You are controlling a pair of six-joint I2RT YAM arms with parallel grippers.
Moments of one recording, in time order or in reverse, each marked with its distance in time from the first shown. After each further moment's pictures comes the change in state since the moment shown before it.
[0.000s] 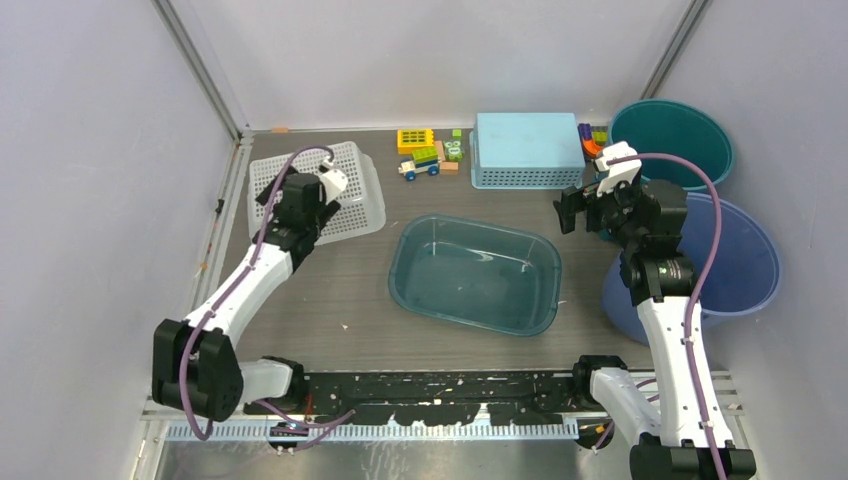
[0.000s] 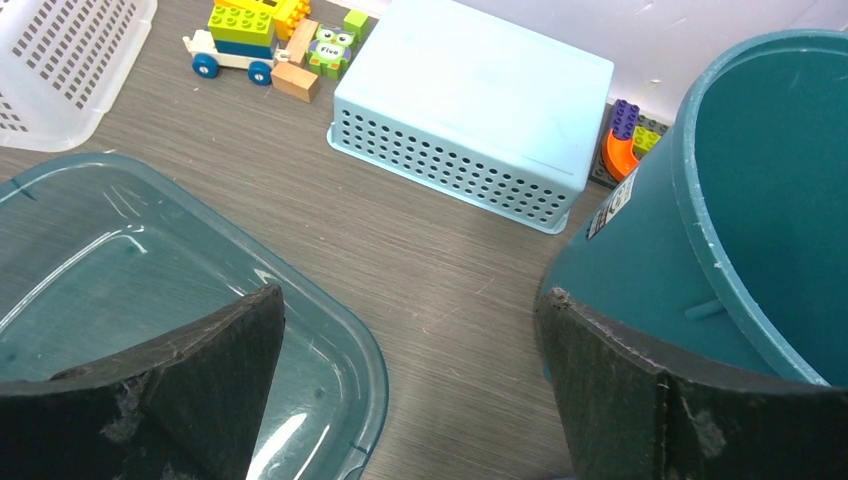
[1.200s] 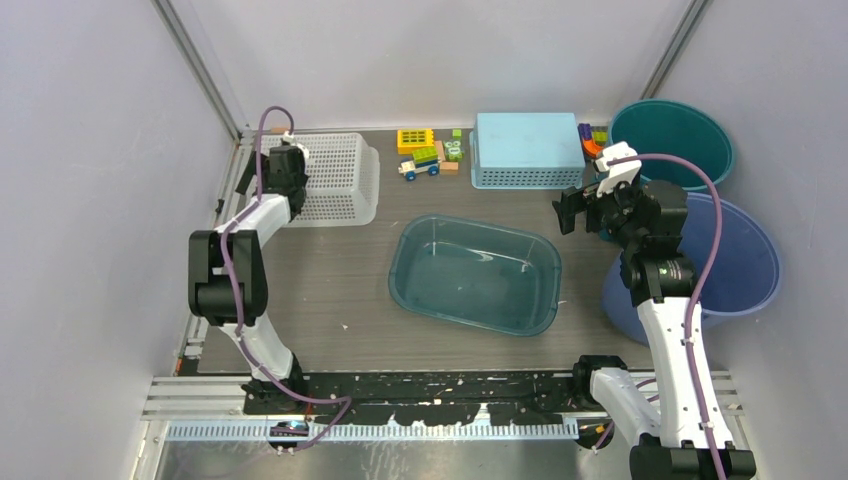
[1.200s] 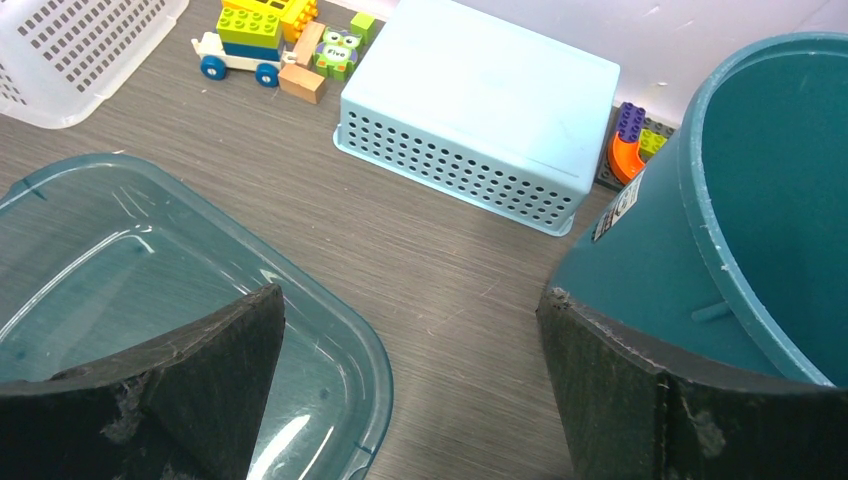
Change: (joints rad) left arm 0.274 0.498 0.254 0.143 -0.110 -0.166; right arm 0.000 -0.003 -0.001 0.000 -0.014 0.006
